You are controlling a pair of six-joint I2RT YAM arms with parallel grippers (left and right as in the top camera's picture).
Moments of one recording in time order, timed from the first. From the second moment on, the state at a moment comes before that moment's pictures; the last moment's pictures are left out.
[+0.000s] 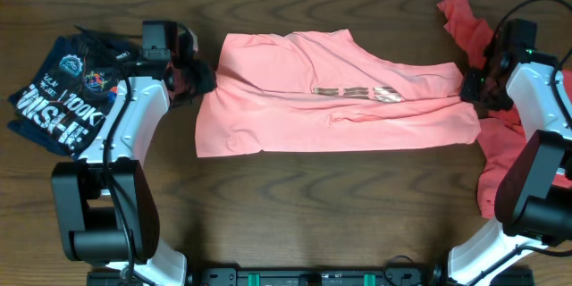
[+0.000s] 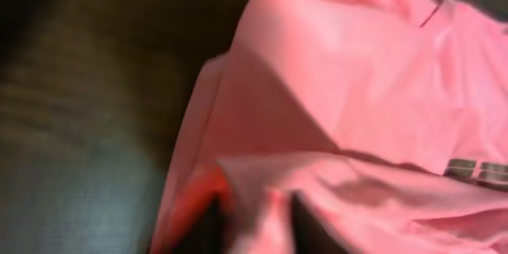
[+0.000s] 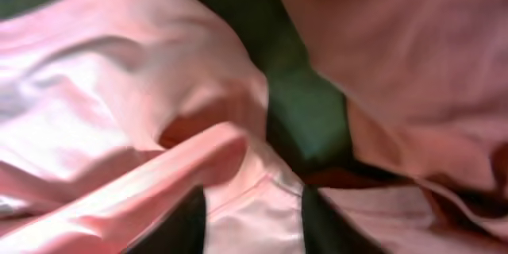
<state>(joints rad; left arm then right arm) 0.01 1.76 1.23 -0.55 0.28 -0.30 -0.25 1.89 1.38 -0.78 0.04 0.12</state>
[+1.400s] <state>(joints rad) 0.01 1.68 0.84 -0.75 0.31 -0.31 -0.25 1.85 1.08 -0.91 0.18 0.21</state>
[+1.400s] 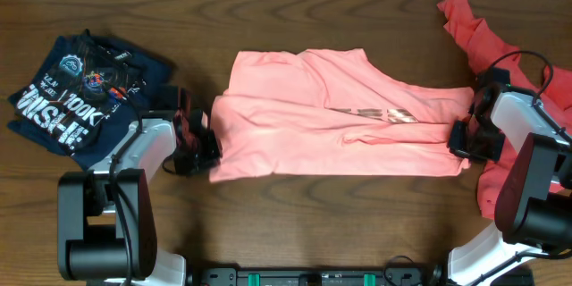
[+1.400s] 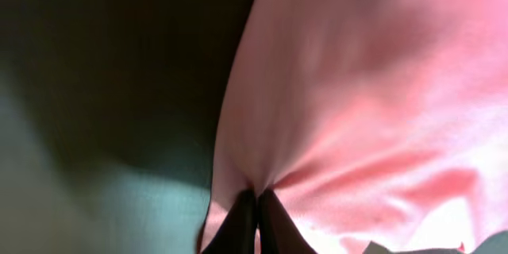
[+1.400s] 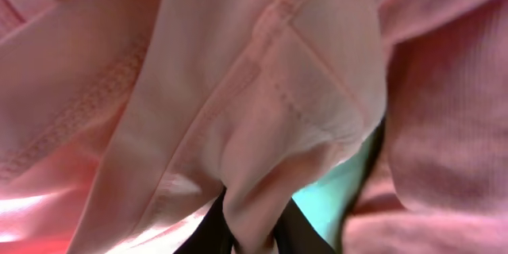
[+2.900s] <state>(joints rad) -0.07 2.12 1.24 -0.02 0.45 -0.32 -0.25 1.67 1.33 -1.13 -0.27 0.13</state>
